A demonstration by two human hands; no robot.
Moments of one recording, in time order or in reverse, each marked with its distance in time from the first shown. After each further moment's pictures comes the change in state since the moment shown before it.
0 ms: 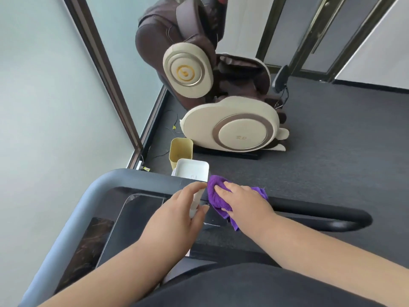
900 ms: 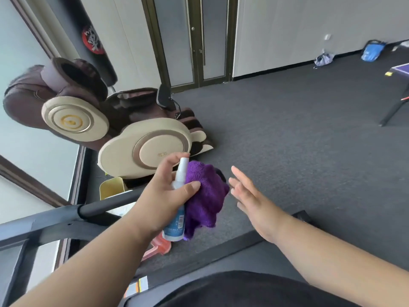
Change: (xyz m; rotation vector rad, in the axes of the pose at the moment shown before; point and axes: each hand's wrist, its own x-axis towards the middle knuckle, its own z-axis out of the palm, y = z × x) left_hand -0.025 0.305 0.166 -0.887 -0.490 0.176; right_hand -0.379 0.184 -0.029 1.539 0.426 0.387
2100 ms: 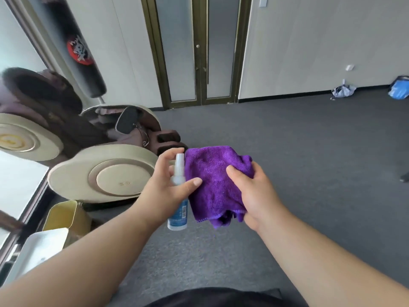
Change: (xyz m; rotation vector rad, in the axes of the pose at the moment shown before) left_hand 0.416 -0.048 0.248 0.189 0.251 0.151; right_hand 0.259 -0.058 -0.416 0.436 0.277 -0.131
